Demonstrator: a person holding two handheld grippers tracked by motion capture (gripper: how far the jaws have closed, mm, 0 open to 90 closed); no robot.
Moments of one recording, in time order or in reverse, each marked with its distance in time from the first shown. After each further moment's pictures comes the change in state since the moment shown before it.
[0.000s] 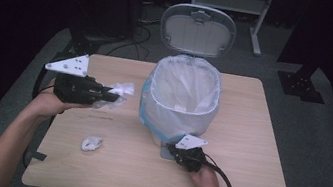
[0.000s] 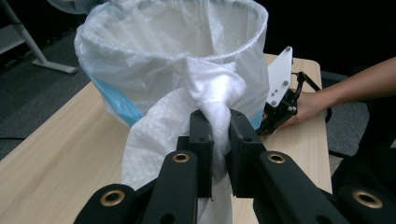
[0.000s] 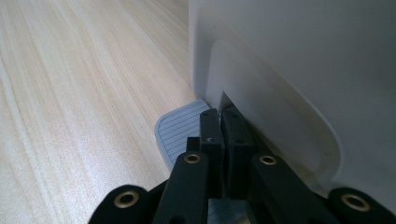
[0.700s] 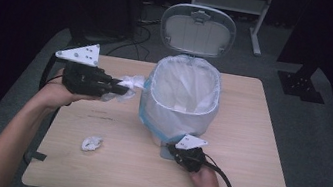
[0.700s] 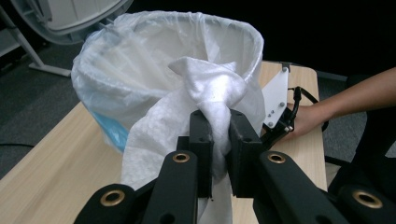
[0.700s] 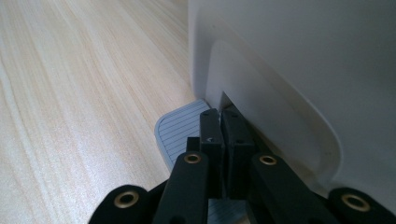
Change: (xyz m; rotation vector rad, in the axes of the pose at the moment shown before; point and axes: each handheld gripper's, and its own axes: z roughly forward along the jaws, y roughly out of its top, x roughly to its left) left arm 0.000 0.035 0.010 0.007 -0.017 0.011; right arm 0.000 0.000 0.000 0.001 -0.002 0.005
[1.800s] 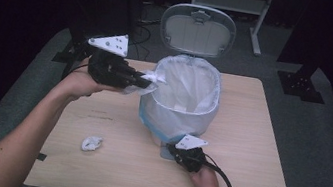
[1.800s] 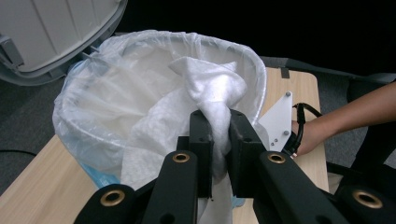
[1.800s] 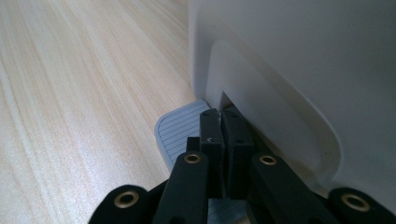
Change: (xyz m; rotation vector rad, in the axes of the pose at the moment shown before) left arm 0.004 0.043 0.037 0.052 -0.022 0.023; right arm 0.000 0.000 0.000 -0.001 0.001 0.001
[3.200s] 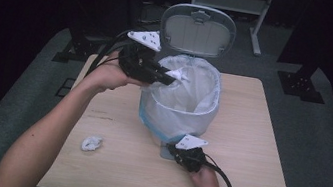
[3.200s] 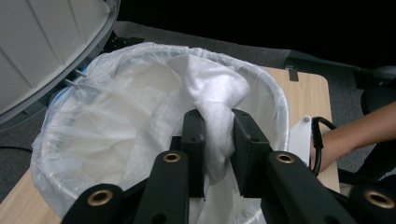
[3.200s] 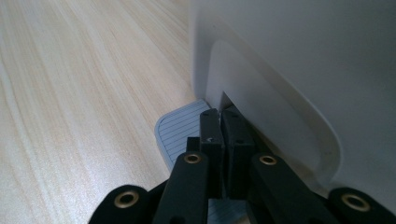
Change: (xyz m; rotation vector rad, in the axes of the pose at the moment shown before) left arm 0.010 0.037 0.048 0.067 -0.005 0.001; right arm 0.000 0.000 0.000 0.000 0.003 -0.002
